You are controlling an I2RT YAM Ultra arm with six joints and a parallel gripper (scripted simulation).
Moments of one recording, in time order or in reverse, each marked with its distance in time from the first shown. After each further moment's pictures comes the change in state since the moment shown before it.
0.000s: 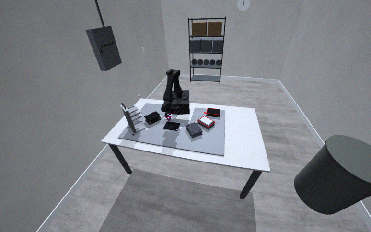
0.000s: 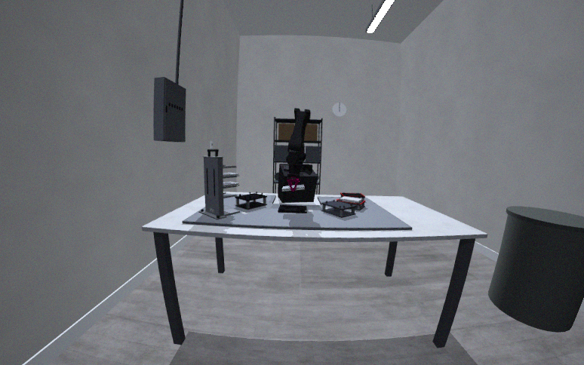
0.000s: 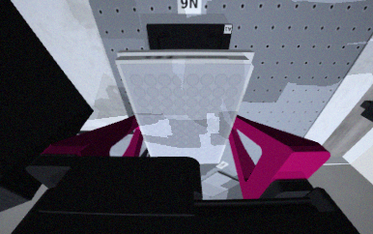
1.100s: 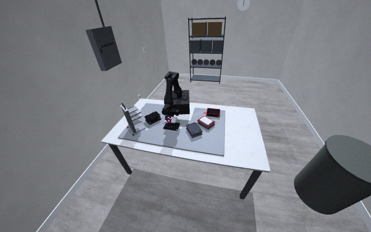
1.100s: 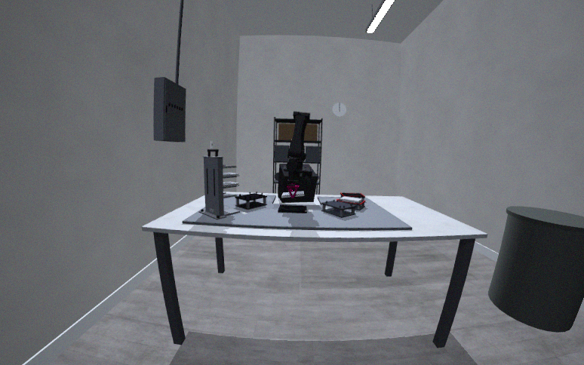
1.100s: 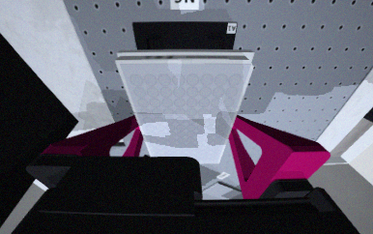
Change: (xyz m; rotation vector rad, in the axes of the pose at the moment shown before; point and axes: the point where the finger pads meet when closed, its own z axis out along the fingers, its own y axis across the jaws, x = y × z) arm 0.001 -0.004 0.037 0.020 0.002 0.000
